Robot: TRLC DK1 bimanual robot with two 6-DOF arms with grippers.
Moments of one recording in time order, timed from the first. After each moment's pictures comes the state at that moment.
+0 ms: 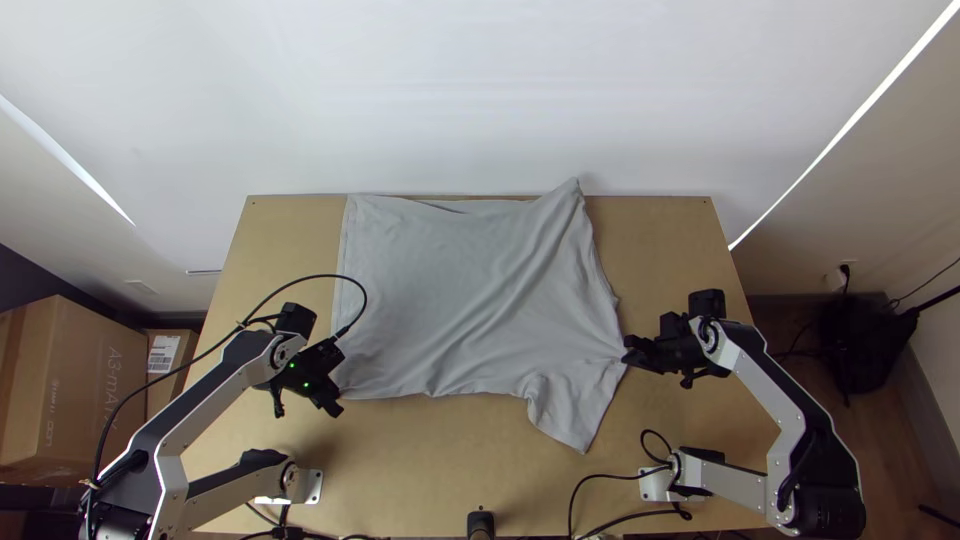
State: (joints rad) left arm -0.10 1.25 0.66 -0.91 0.15 0.59; right arm -0.11 1.31 0.67 -0.72 -0.48 0.15
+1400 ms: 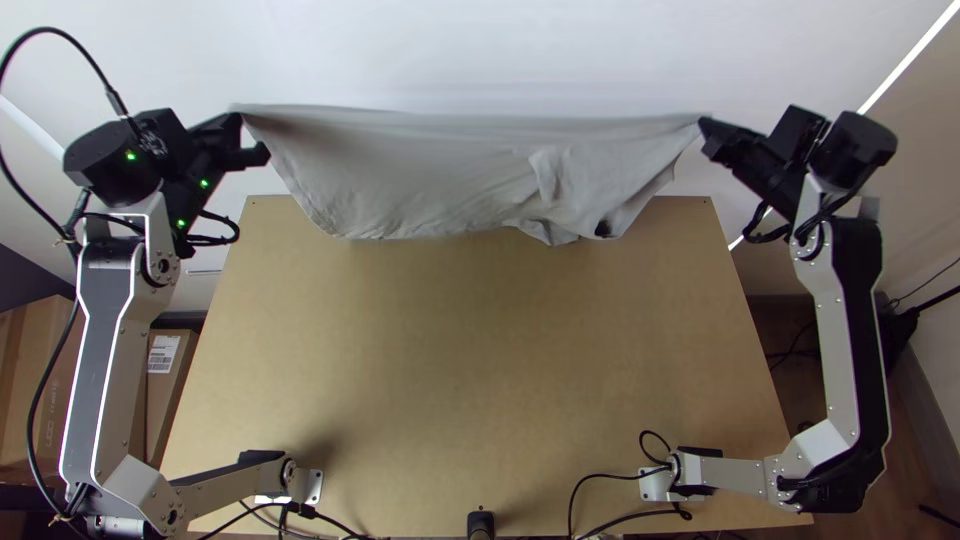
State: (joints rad) left arm 0.03 1.31 1.66 -0.33 0.01 -0.11; right arm -0.07 1.40 1.69 -0.38 -0.43 0.33
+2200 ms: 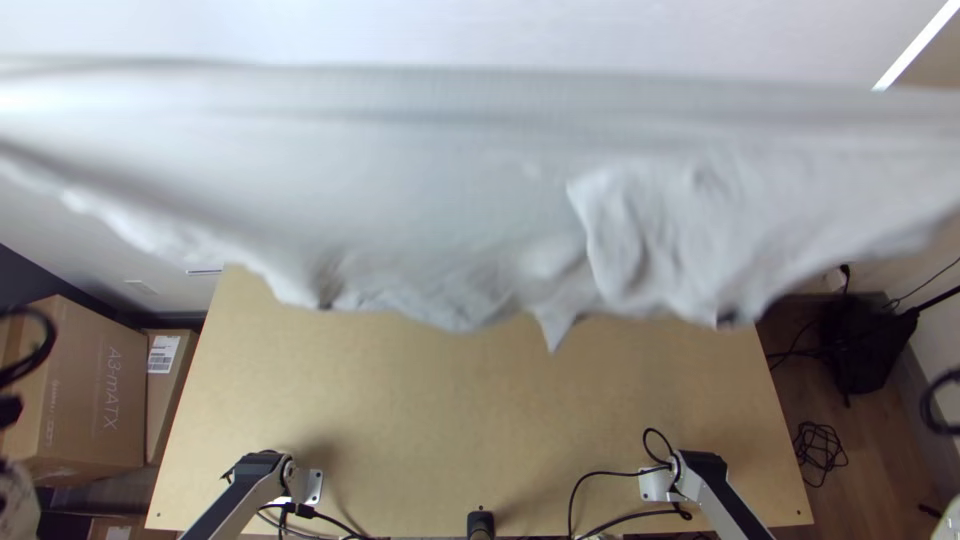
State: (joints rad) left arm 0.04 0.90 1.85 -0.16 -0.14 -0.03; right arm -0.07 0.89 1.92 -0.24 -0.35 0.45
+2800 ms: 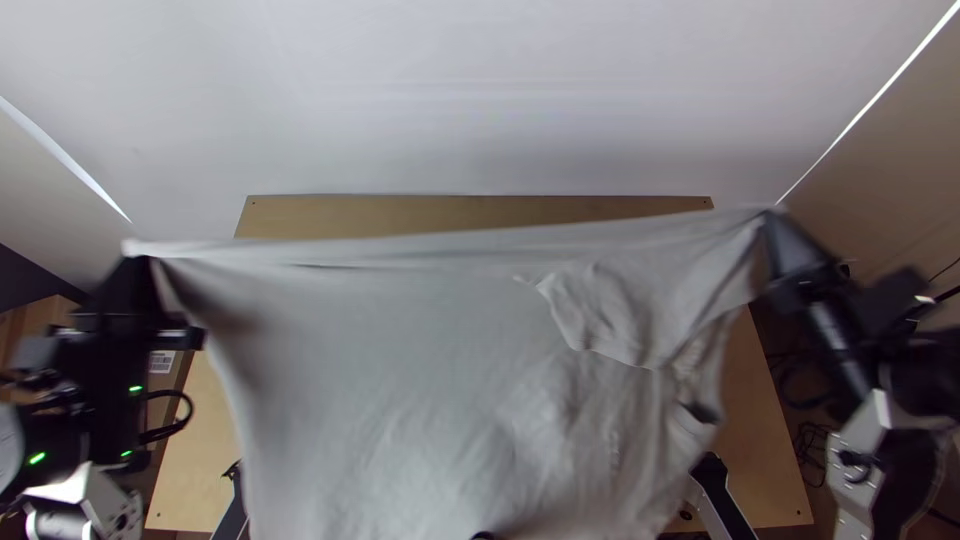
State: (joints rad) left arm 0.00 0.51 1.13 -0.36 -0.07 -0.05; right arm -0.02 0.69 1.21 -0.36 -0.38 0.54
